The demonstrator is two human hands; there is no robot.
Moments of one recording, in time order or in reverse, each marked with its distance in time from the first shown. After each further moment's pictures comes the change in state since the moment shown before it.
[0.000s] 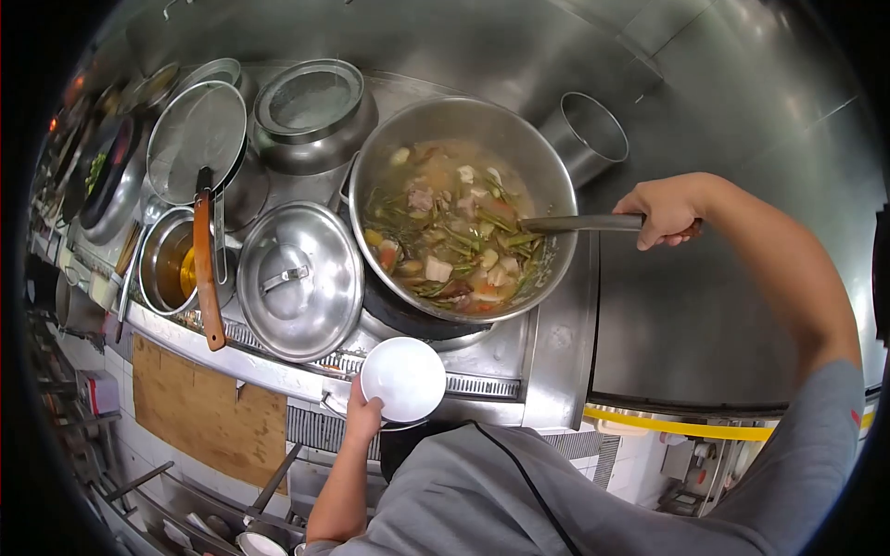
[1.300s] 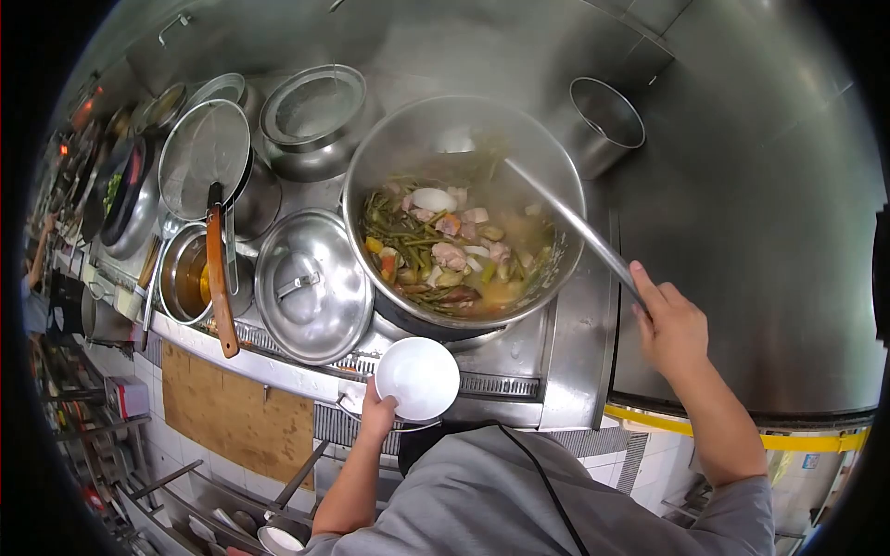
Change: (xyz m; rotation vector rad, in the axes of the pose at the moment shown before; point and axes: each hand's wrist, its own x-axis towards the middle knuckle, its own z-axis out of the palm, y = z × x) left_hand 0.004 0.004 0.007 0.038 0.012 -0.095; right_hand 0.032 0.038 0.222 0.026 1.159 -0.212
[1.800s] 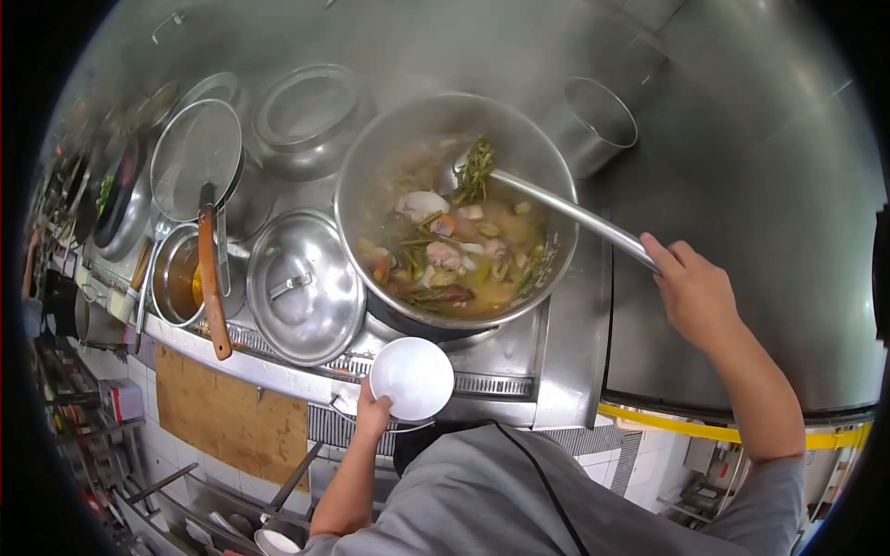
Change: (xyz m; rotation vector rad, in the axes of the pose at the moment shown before) left_hand 0.001 0.001 0.003 0.005 -0.002 -0.023; right_hand 0.037 0.021 -0.046 -0.120 -0.011 -0.129
